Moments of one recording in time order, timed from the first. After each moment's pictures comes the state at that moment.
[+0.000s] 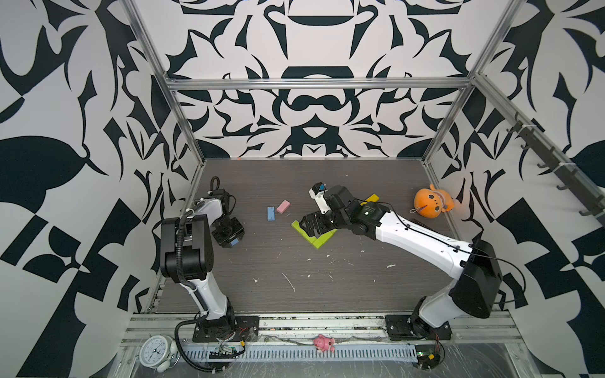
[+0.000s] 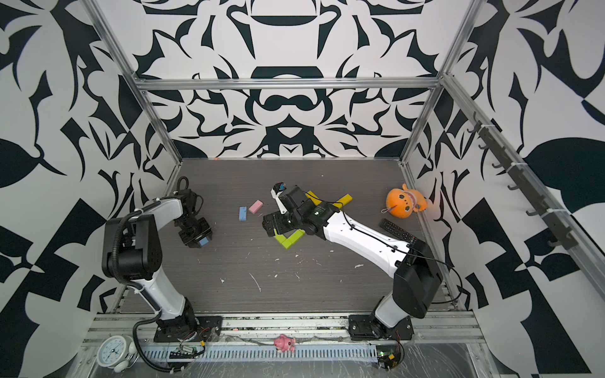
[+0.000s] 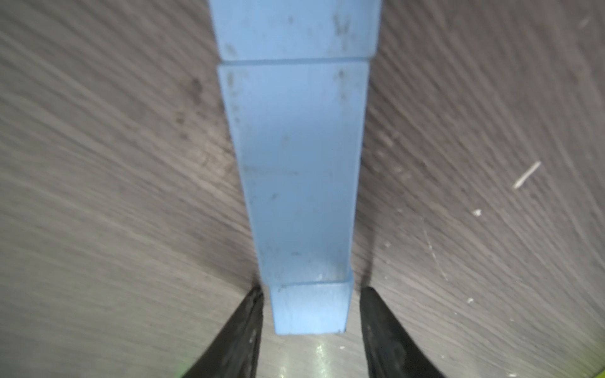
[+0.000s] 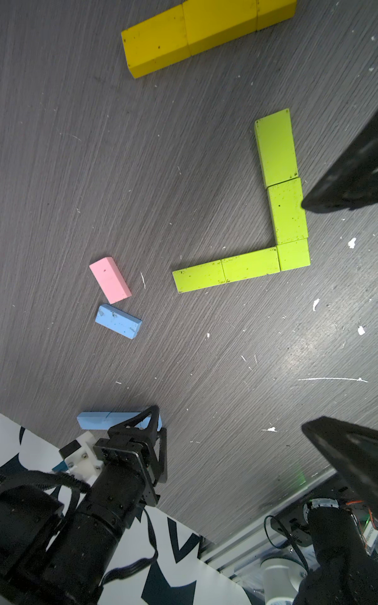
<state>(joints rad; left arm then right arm) 0.09 1.78 1.10 -0.89 0.09 -0.55 0.83 1.55 1.30 -0.53 -0.09 0.39</state>
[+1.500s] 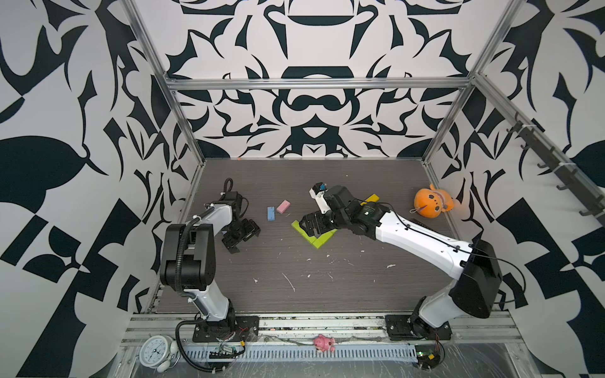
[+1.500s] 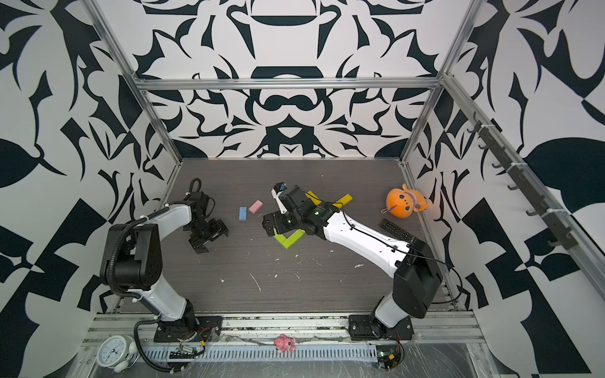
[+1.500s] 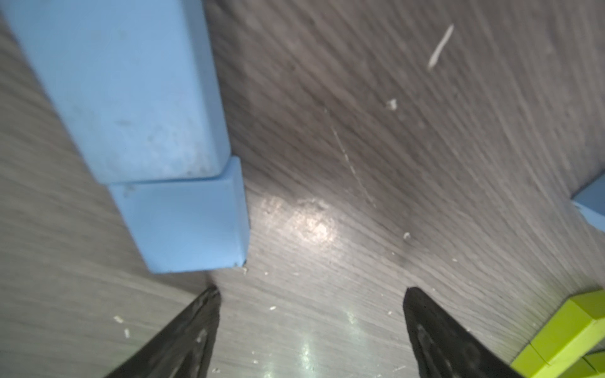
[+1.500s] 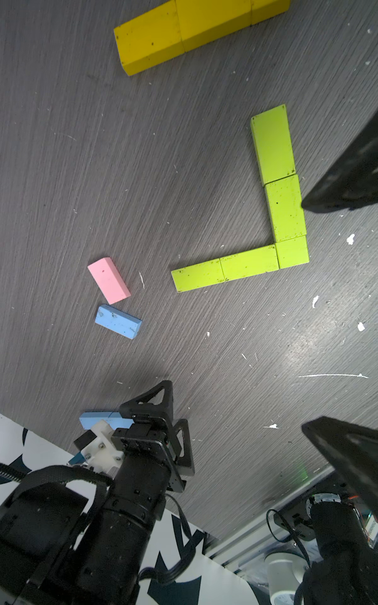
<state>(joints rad) -0.04 1.70 1.02 -0.81 0.15 -0.70 0.83 1.55 1.30 -0.53 -0.09 0.41</state>
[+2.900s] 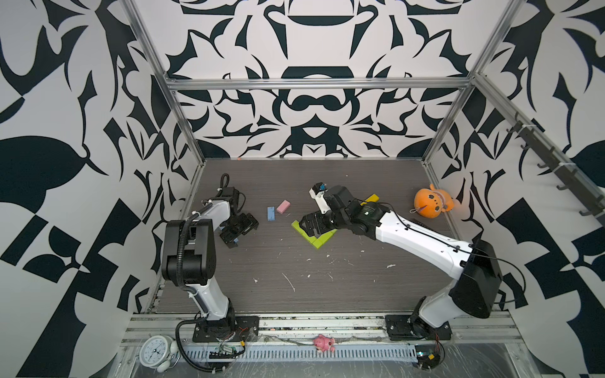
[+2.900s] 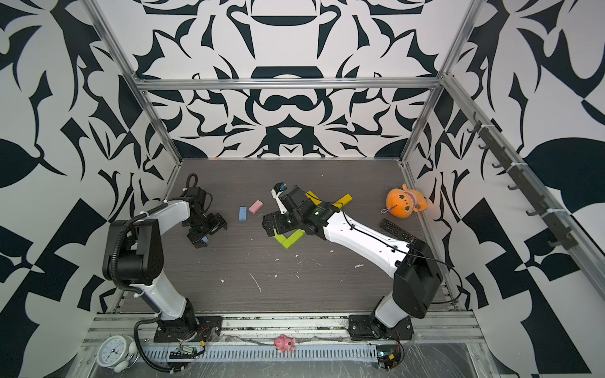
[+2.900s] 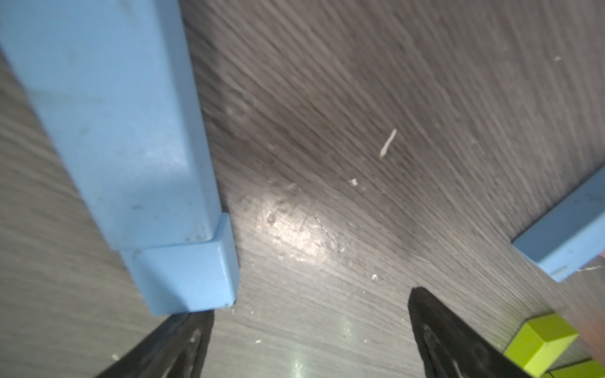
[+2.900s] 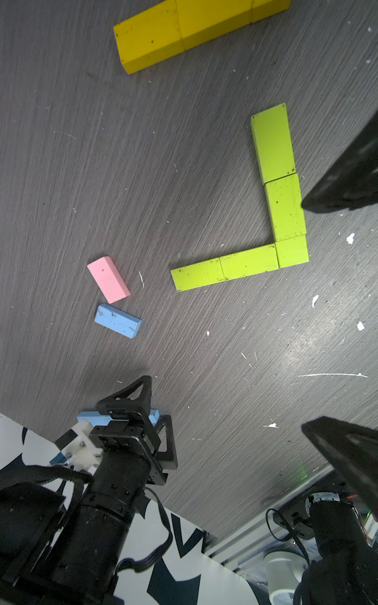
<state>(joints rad) 0.00 1.75 1.07 -0.77 0.16 -0.69 0.83 1.55 1.30 -0.53 -0.09 0.41</state>
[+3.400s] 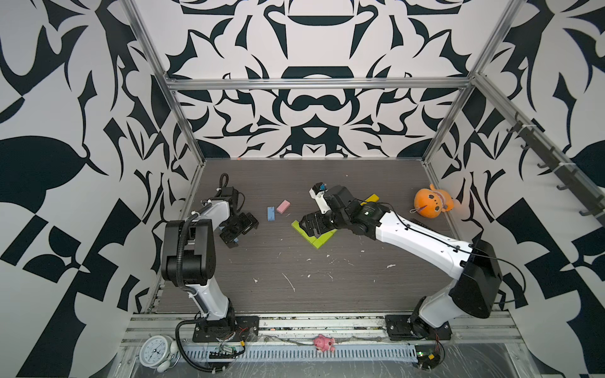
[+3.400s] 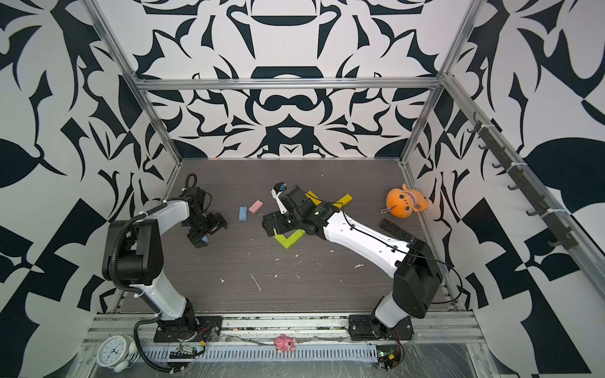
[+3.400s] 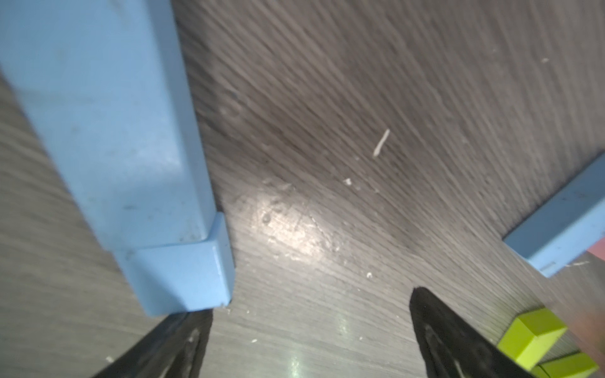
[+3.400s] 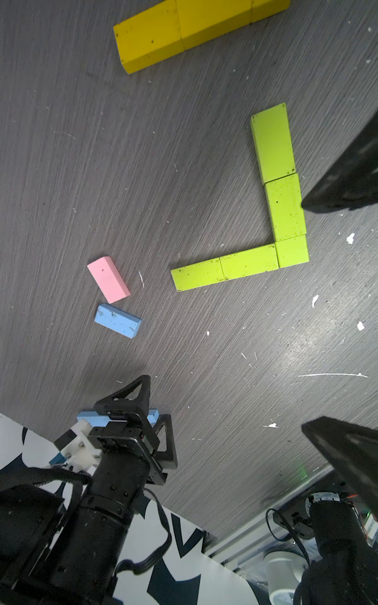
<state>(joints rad) 0.00 1.74 1.07 -0.77 0.18 -0.69 0.83 1.55 1.30 -0.53 -0.09 0.41</state>
